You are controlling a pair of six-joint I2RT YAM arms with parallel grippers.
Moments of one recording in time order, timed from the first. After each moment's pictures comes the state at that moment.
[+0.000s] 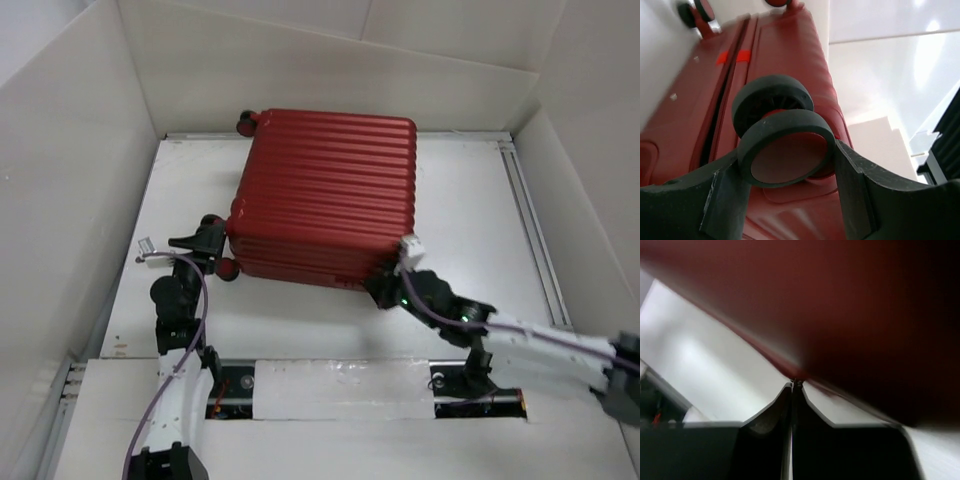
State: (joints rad) left arm 0.13 0.47 0.12 0.44 0.27 -1.34; right arm 0.98 0.79 0.38 0.06 0.24 0.63
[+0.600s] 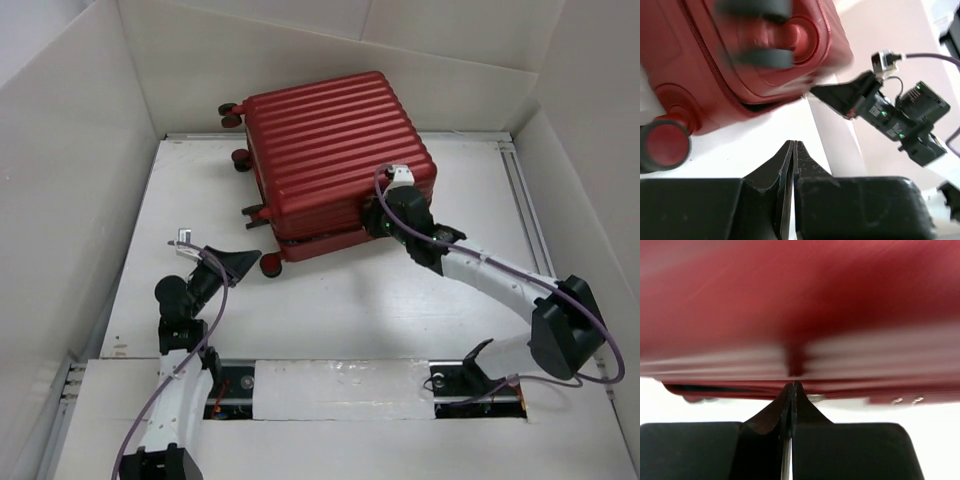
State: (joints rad) left arm 0.10 0.48 0.11 0.42 0.69 -1.12; right arm 0.65 1.39 0.97 -0.03 0.11 0.50
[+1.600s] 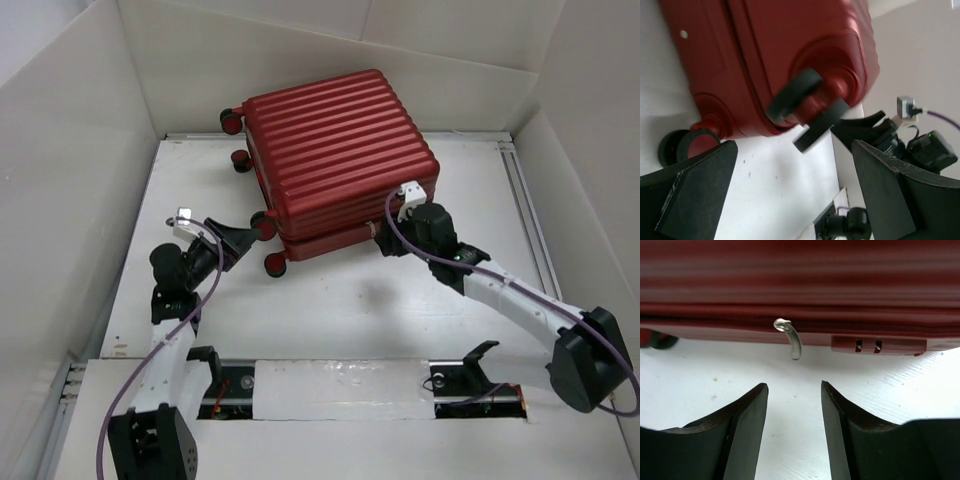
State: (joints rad) left arm 0.12 0.73 0.32 0.26 0.71 -1.01; right arm 0.58 1.18 0.76 -0.05 0.05 0.22
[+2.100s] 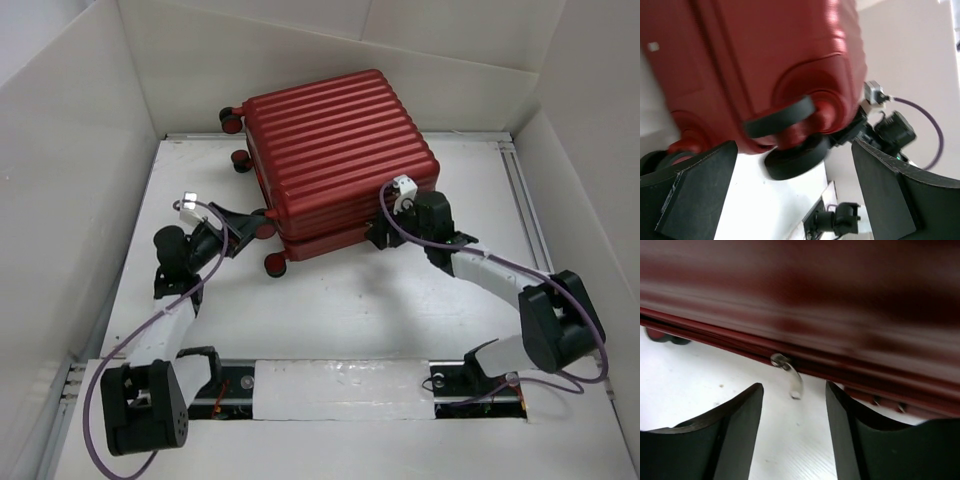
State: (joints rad) left arm 0.11 0.98 0.39 0.44 0.76 -1.08; right arm 0.42 1.41 0.77 0.16 -0.31 0.14
